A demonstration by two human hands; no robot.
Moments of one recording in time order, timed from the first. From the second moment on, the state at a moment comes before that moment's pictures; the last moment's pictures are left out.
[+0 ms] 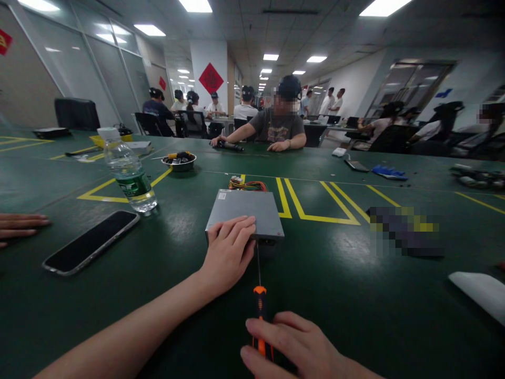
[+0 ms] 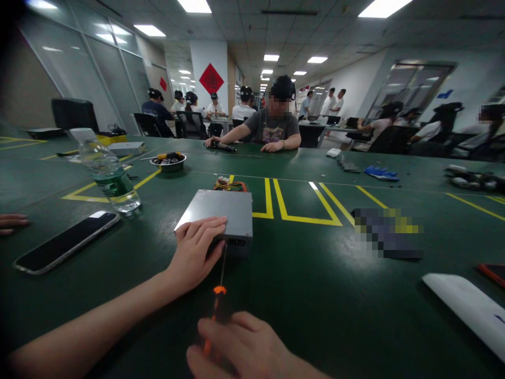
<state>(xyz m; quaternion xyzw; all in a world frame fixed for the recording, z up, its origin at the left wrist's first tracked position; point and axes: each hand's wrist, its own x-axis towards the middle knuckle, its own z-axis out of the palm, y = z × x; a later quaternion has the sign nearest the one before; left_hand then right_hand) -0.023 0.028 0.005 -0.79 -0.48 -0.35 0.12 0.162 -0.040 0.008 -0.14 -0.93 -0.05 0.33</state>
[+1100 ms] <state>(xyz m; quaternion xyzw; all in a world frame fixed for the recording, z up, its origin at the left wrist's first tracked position) -0.023 0.028 0.003 -0.79 -0.48 -0.35 0.11 0.162 -0.040 0.013 -0.16 -0.94 -0.05 0.29</state>
